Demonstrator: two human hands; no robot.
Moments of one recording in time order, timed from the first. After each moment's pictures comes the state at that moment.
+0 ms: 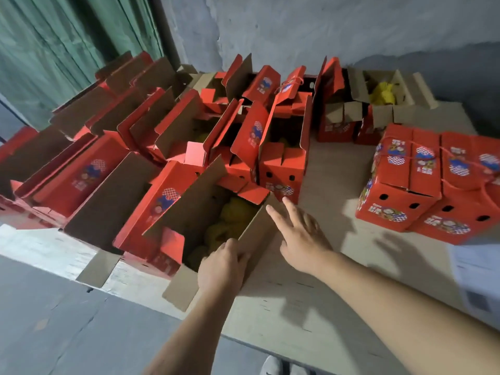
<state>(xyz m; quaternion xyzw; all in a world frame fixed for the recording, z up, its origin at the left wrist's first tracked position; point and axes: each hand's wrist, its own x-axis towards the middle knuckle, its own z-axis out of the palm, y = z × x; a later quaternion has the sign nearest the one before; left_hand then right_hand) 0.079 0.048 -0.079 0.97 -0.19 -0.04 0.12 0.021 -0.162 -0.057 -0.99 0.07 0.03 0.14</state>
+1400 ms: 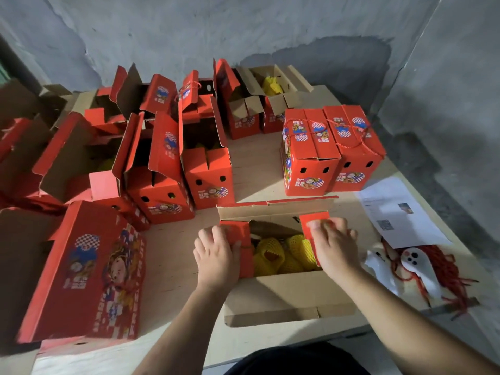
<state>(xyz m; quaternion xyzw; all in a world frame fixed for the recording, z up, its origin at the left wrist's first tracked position) 0.082 -0.021 -0.083 0.90 -0.33 -0.07 0.26 -0.114 -0.183 -0.067 -0.80 0.53 -0.12 0.26</state>
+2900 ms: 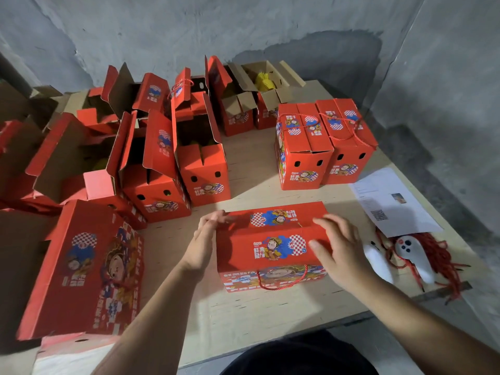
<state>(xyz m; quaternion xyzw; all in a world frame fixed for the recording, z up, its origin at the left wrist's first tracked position) 0.123 -0.012 -0.066 0.70 -0.28 -0.37 0.54 -0.161 -0.168 -0.078 -0.88 0.37 -0.24 0.20</state>
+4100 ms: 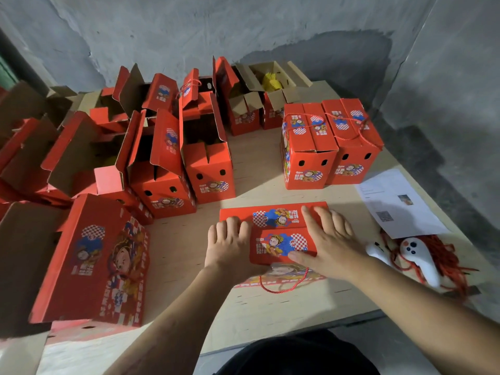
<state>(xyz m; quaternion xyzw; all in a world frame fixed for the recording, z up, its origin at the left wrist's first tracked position) 0.068 -0.020 -0.067 0.84 -0.54 0.03 -0.01 -0.138 -0.180 -0.061 -0.93 0.35 0.08 0.07</state>
